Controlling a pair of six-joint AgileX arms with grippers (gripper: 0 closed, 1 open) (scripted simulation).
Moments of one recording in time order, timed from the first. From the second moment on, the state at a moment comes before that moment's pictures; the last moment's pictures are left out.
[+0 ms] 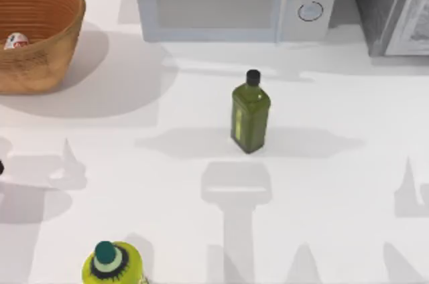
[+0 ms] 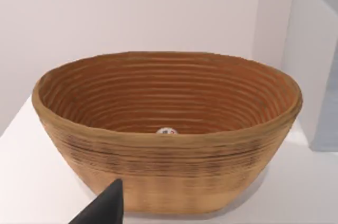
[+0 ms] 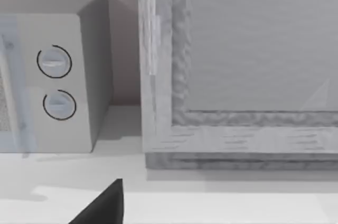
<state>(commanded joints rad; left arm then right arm) 0.02 0.30 0.33 -0.15 0.00 0.00 0.00 0.00 0.00 0.00 0.00 0.00</state>
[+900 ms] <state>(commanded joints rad) 0.06 1.76 1.78 -0.98 0.05 0.06 0.00 0.00 0.00 0.00 0.00 0.00</state>
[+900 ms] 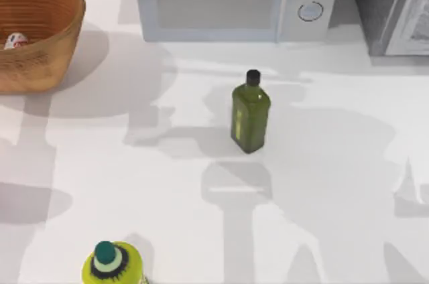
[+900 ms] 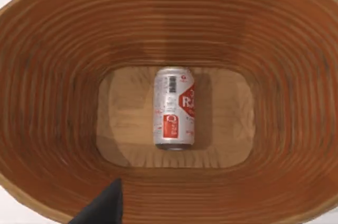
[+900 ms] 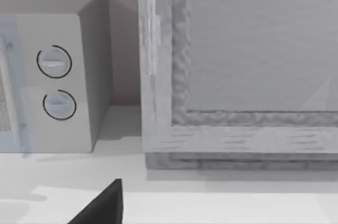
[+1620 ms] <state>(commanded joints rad) 0.10 2.61 2.63 -1.48 0.07 0.13 0.00 0.00 0.00 0.00 0.00 0.00</state>
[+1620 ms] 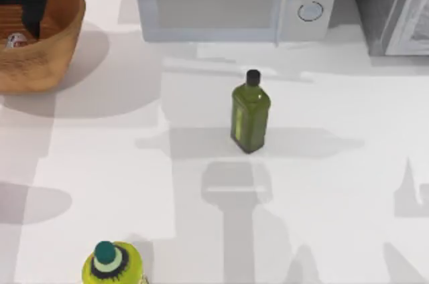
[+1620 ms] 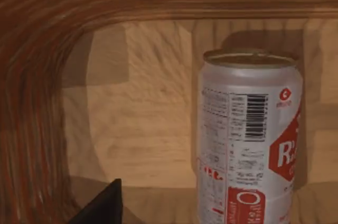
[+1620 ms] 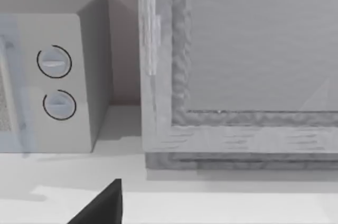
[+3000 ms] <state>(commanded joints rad) 0.09 2.62 2.39 -1.24 0.07 0.12 0.00 0.00 0.00 0.00 0.00 0.00</state>
